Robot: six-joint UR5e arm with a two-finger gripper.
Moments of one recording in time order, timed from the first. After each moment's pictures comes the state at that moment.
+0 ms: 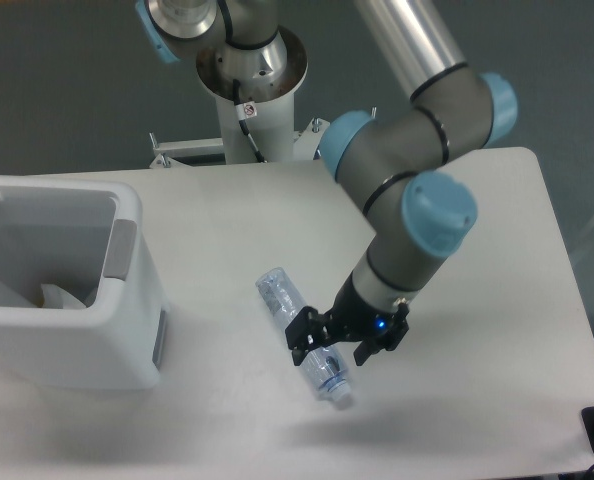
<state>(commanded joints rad) 2.44 -2.15 -1.37 -1.24 1.28 0.26</state>
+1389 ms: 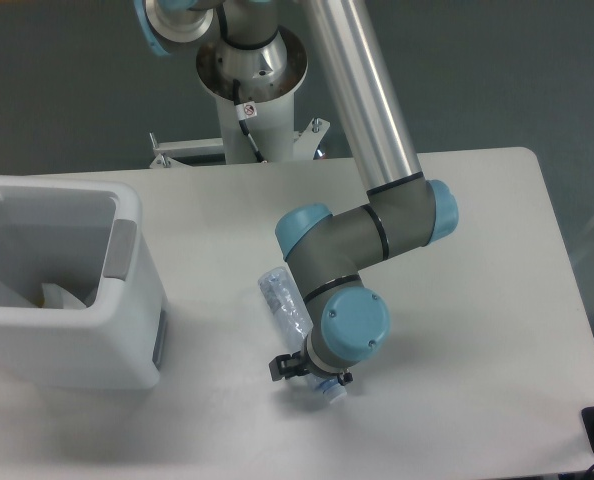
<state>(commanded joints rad) 2.35 -2.28 -1.38 -1.22 1.51 0.14</state>
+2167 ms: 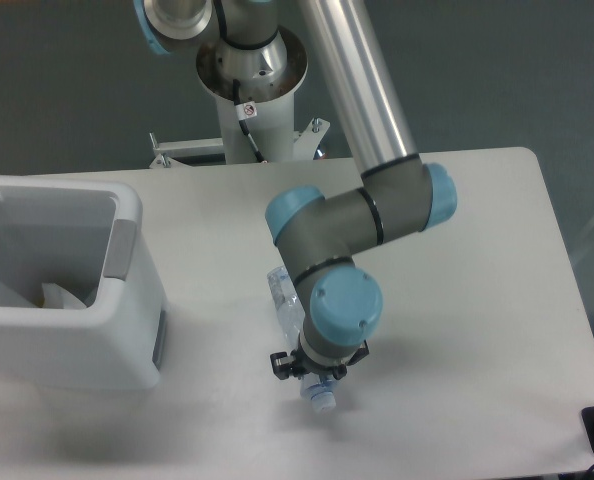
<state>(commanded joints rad) 2.35 -2.13 -1.31 -1.21 1.40 0.16</state>
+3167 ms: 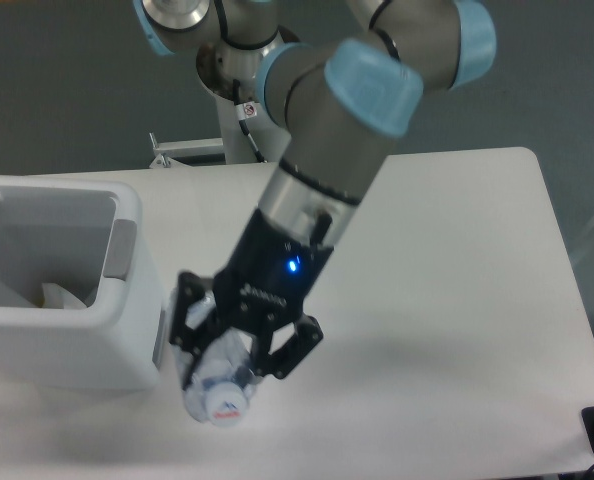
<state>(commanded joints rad) 2.37 -1.94 -1.18 -0.90 0.69 0.24</state>
